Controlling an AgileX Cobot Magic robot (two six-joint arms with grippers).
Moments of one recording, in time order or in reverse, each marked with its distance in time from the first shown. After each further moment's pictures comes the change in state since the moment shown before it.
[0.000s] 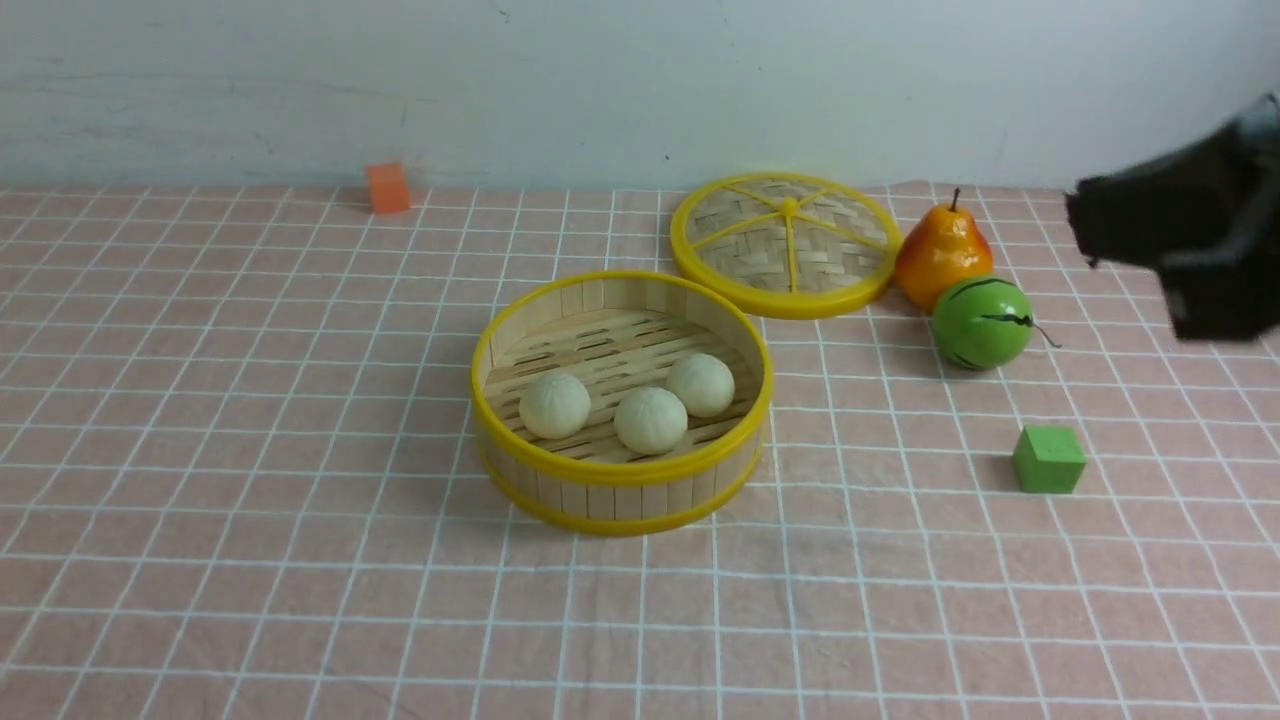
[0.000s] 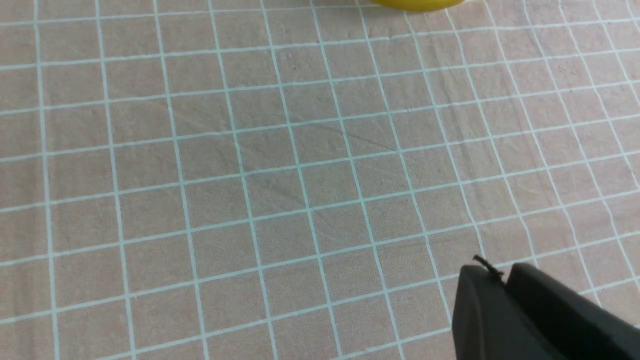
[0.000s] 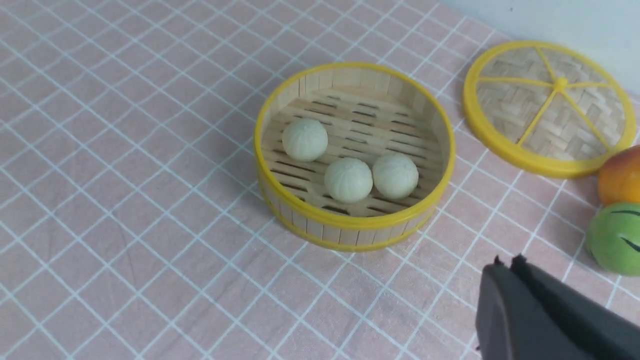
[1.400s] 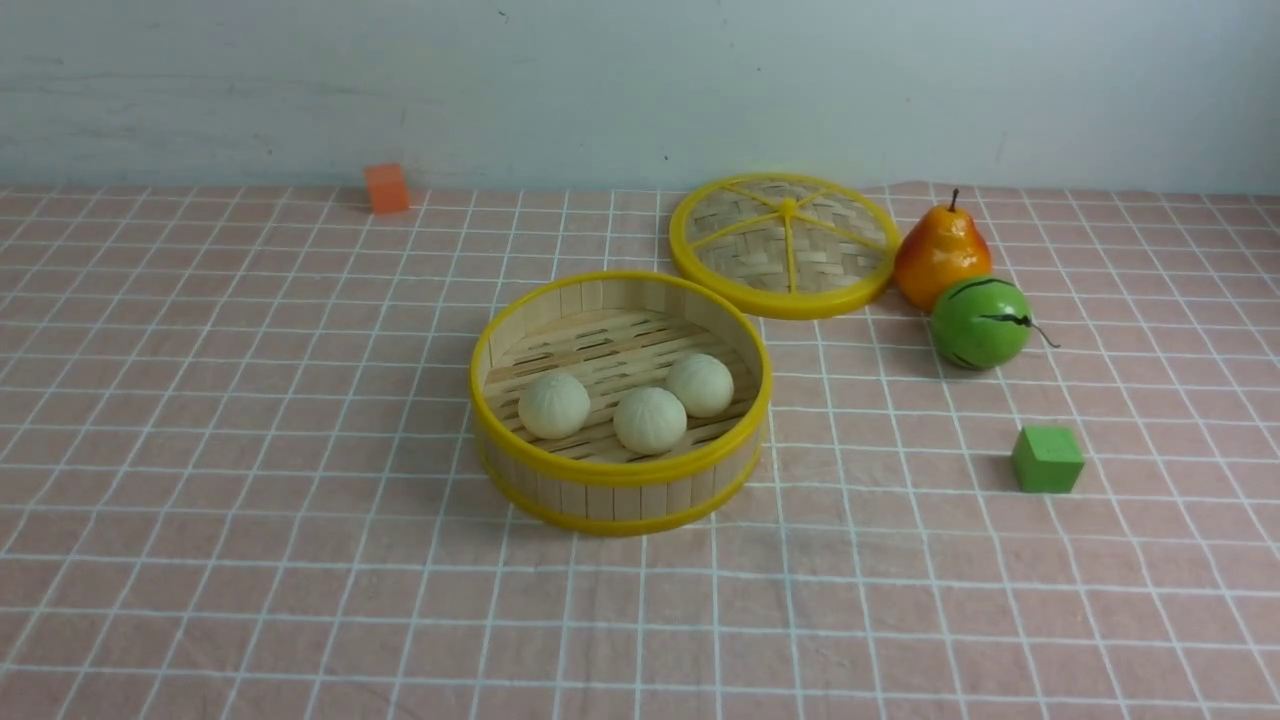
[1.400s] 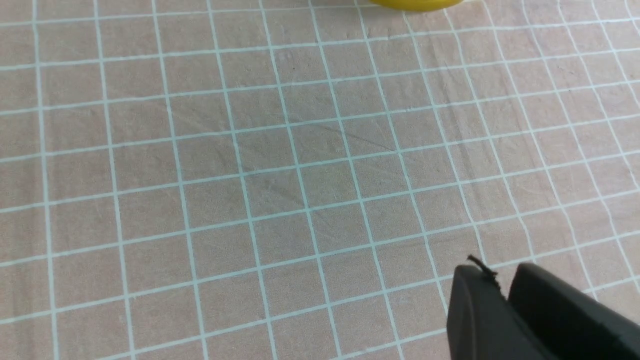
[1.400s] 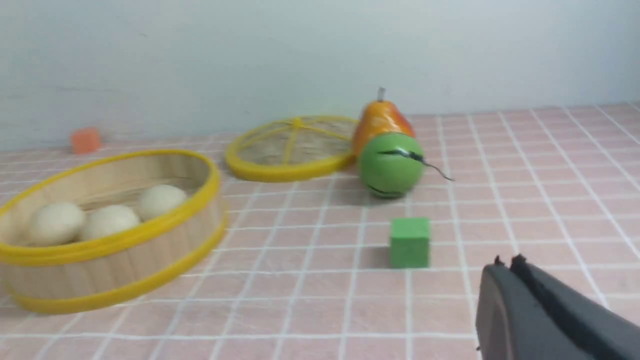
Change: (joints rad) right arm -0.491 -0.955 1.201 -0.026 -0.682 0.227; left arm 0.000 0.000 0.000 0.000 0.000 0.000
